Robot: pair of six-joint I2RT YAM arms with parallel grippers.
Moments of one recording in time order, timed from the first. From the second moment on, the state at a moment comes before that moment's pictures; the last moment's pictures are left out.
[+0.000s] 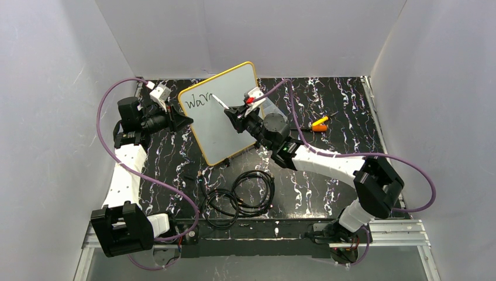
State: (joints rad) left arm 0.17 1.18 0.99 -0.30 0.98 0.09; right arm 0.95 1.56 1.05 0.65 0.15 0.08
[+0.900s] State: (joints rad) left arm 0.17 1.18 0.99 -0.30 0.98 0.09; right arm 0.95 1.56 1.01 0.67 0.17 0.10
